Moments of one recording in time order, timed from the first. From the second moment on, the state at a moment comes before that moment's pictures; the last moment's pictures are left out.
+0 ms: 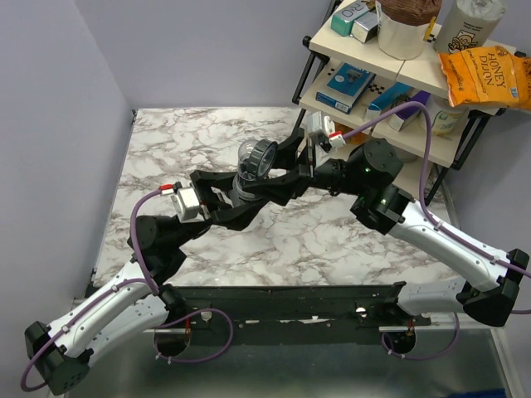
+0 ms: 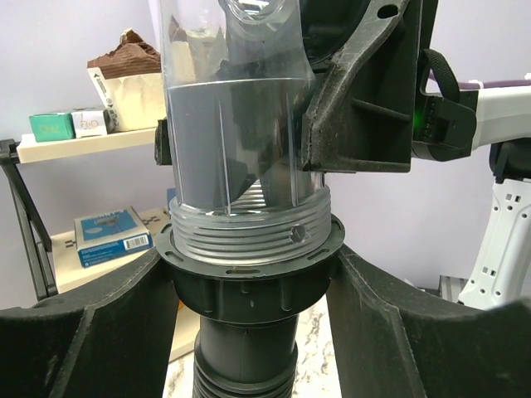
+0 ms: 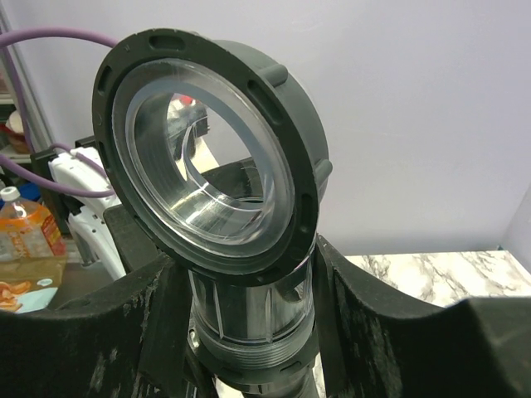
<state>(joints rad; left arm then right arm) -0.74 0.69 0.63 0.67 0.38 -0.15 0.93 1.25 1.32 0.29 -0.57 0.15</state>
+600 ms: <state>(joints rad) -0.75 0.71 0.63 0.65 0.37 -0.15 0.92 1.23 1.23 0.35 -0.58 0.14</state>
